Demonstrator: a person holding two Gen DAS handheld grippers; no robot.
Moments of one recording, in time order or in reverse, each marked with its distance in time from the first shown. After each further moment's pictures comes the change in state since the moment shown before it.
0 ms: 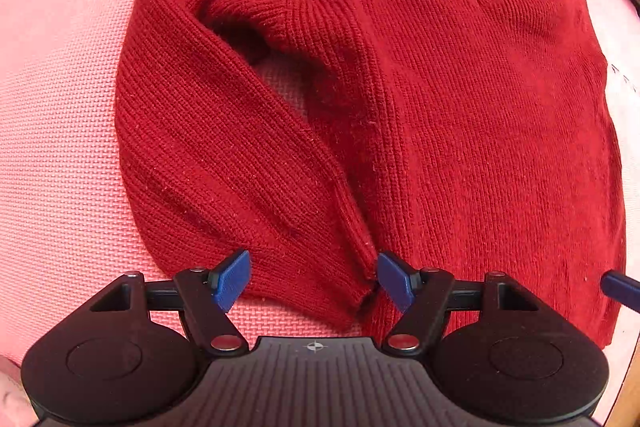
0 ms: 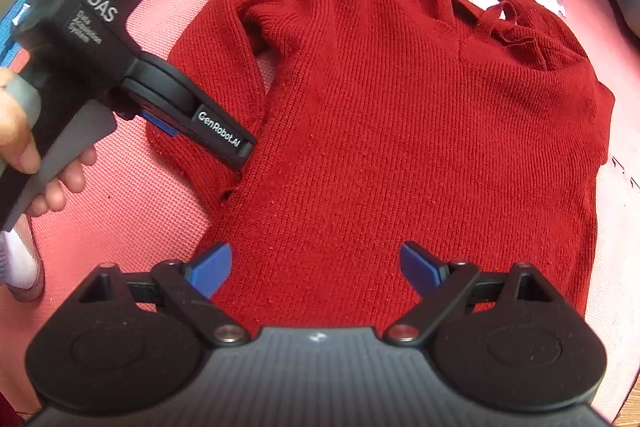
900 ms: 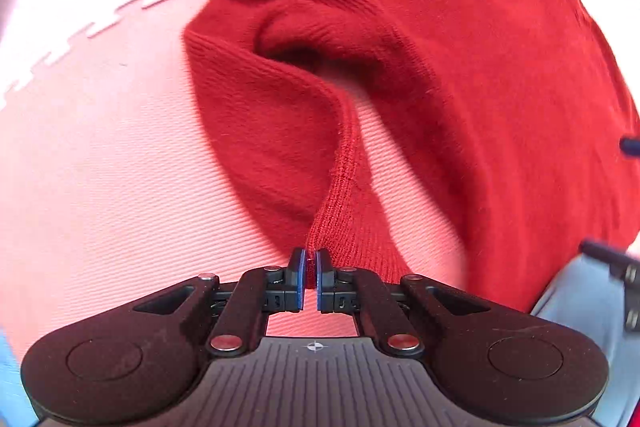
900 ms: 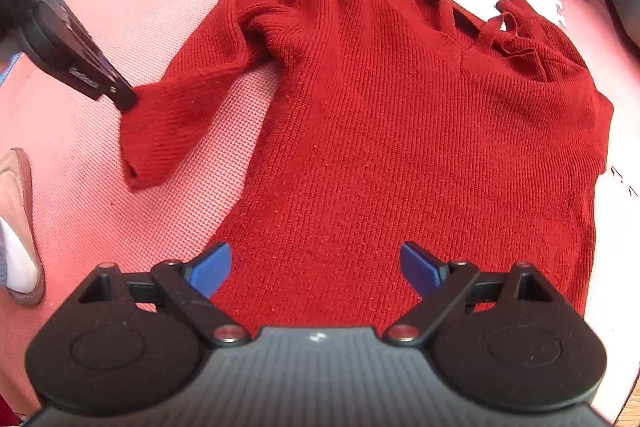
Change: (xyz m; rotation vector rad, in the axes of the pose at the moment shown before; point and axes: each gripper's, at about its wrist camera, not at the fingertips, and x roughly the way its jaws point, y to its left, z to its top) left arm -0.054 0.044 0.013 0.407 0.104 0.135; right arm -0.002 0.004 0.003 -0.015 -0.030 -0.001
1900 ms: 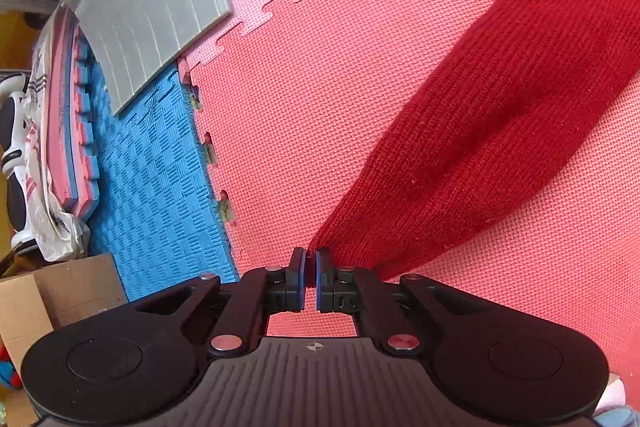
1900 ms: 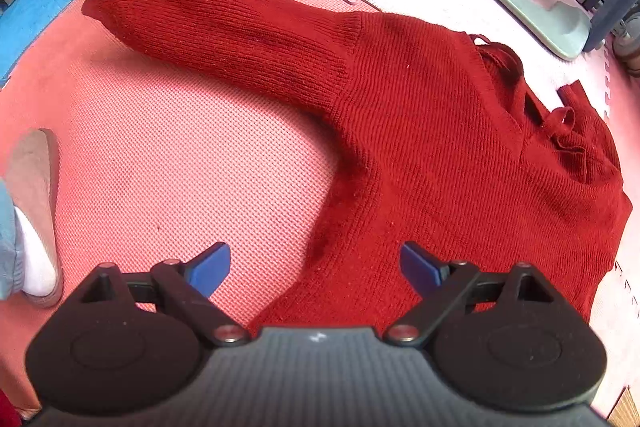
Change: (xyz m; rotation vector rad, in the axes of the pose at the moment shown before) left arm -0.024 0.267 -0.060 -0.027 0.159 0.418; right arm 0.001 0.079 0.062 -0.201 0.013 -0.007
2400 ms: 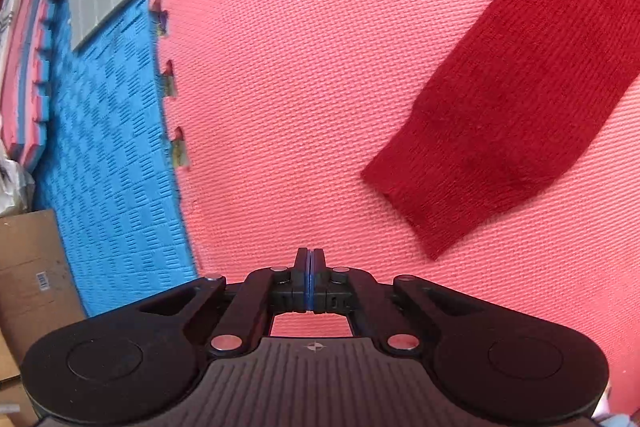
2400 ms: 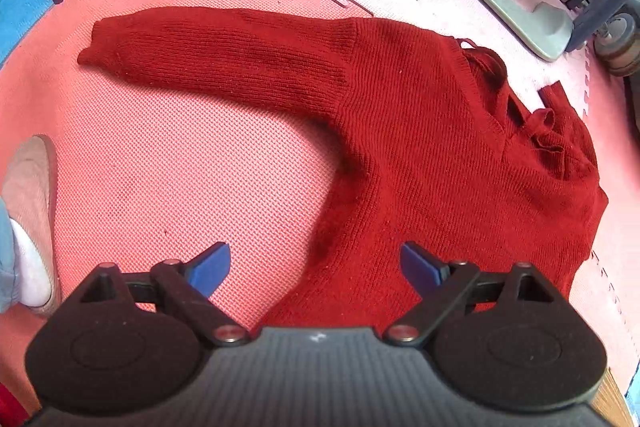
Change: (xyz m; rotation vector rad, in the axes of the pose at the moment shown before) left arm 0.061 0.005 -0.037 -0.087 -0.003 -0.166; right arm -0.029 0.021 0.010 0.038 0.060 -0.098
